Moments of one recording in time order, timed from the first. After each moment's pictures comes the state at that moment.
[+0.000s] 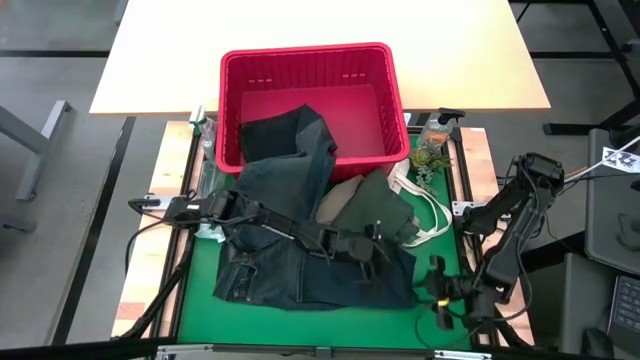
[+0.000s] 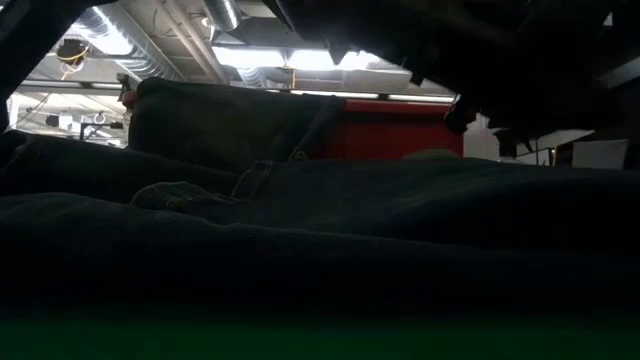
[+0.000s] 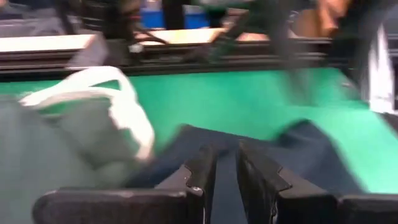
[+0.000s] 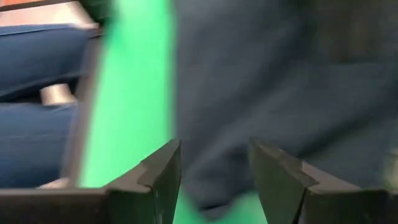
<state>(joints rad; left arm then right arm) -0.23 2.35 1.78 0.16 -0.18 -0.07 1.09 1.32 0.76 -0.52 0.62 1.10</state>
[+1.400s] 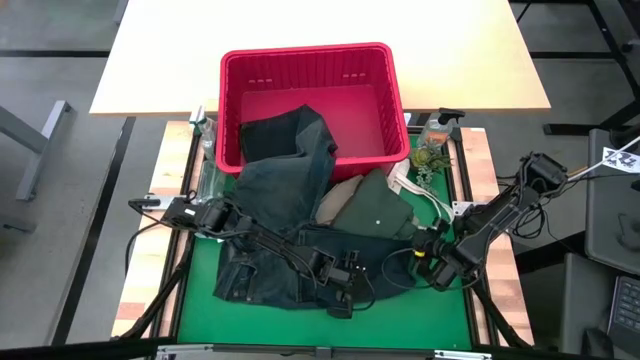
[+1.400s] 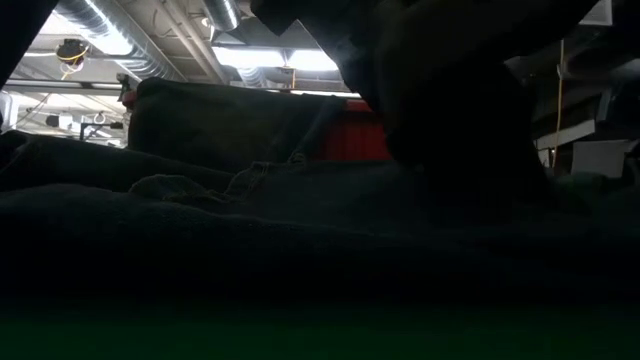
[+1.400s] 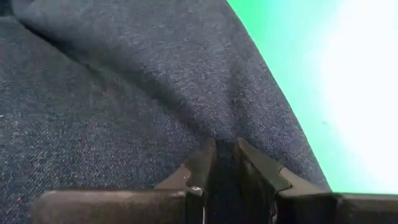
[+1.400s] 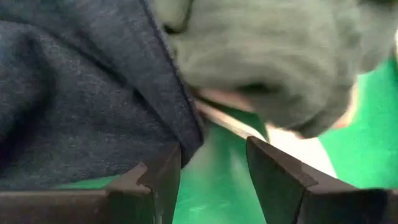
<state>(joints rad) -0.36 2.35 1.78 -0.34 -0.11 -0.12 0.77 1.32 0.52 -0.79 0.54 1.30</state>
